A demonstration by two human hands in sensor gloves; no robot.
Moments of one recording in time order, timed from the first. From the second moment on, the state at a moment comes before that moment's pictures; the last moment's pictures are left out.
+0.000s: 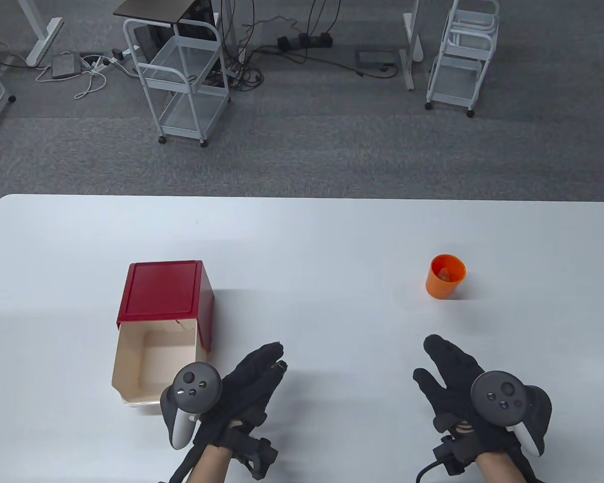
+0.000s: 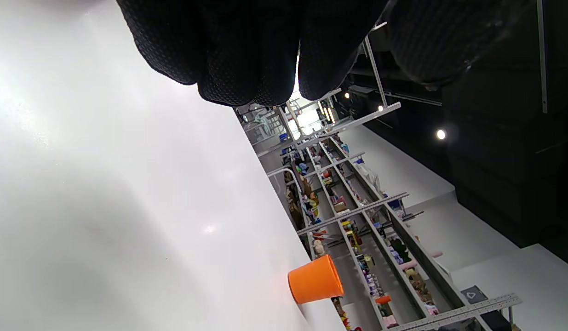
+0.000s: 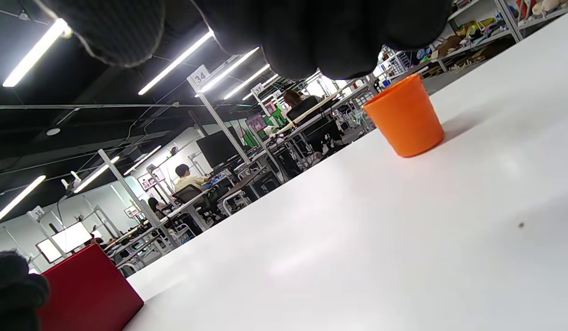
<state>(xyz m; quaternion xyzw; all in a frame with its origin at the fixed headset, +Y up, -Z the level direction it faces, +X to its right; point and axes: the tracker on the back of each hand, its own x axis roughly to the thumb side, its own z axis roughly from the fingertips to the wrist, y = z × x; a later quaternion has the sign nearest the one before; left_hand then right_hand) -0.169 -0.721 -0.229 -0.06 -0.07 0.52 0.85 0.237 -0.683 -0.209 0.04 -0.07 0.94 0.32</state>
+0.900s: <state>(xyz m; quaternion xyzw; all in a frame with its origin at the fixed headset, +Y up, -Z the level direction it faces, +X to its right) -0.185 -0.655 -0.219 0.05 -0.10 0.38 0.92 0.247 -0.703 -0.202 0.03 -0.05 0.94 0.35</state>
